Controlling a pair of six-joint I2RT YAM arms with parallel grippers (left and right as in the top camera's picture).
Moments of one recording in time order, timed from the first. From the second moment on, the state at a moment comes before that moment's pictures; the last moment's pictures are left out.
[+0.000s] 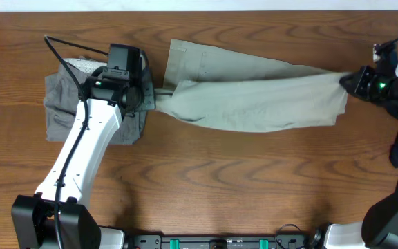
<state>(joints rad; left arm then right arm) -0.17 1.56 1.28 -0.82 -0.01 -0.23 -0.38 1.61 1.39 -0.82 -0.57 0.09</state>
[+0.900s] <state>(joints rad) -0.17 1.56 1.28 -0.64 -0.01 -0.23 -0.37 1.98 1.39 -0.82 -0.65 0.04</state>
